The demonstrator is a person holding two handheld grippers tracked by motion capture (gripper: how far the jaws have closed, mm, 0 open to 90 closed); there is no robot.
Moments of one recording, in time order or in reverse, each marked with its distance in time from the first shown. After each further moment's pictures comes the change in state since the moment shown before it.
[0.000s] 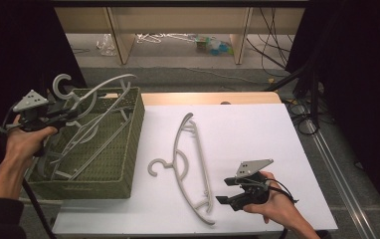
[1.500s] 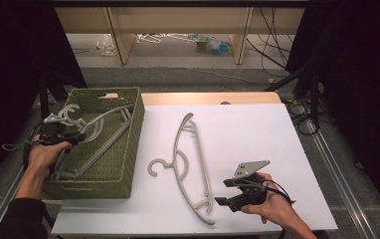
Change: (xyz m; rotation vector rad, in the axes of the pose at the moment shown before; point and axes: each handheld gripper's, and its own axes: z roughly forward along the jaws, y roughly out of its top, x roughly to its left) left arm 0.016 -0.065 0.044 0.315 0.128 -0.143; right arm -0.002 -0.005 0.009 0.020 0.000 0.010
